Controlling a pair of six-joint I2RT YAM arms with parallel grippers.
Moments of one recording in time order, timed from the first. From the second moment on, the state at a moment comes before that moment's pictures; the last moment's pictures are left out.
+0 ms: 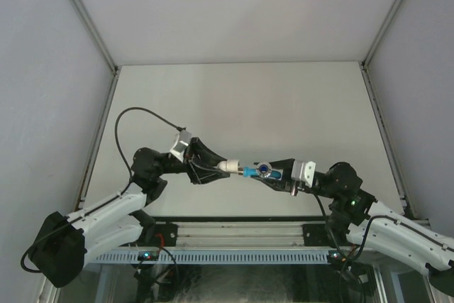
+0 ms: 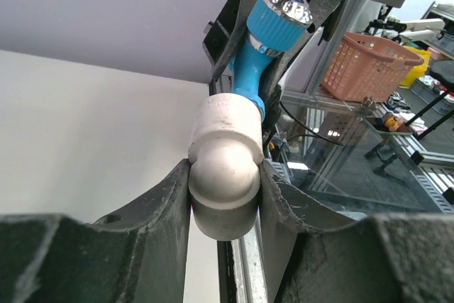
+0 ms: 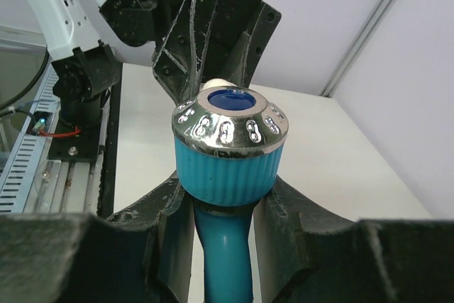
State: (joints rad) left arm -0.62 0.93 0.36 0.94 0.96 -0.57; right arm 0.95 0.51 0.40 0.28 -0.43 -0.25
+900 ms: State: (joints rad) left arm -0.62 0.92 0.36 0.98 0.98 -0.61; right arm 0.94 0.53 0.40 0.35 -0.43 -0.17
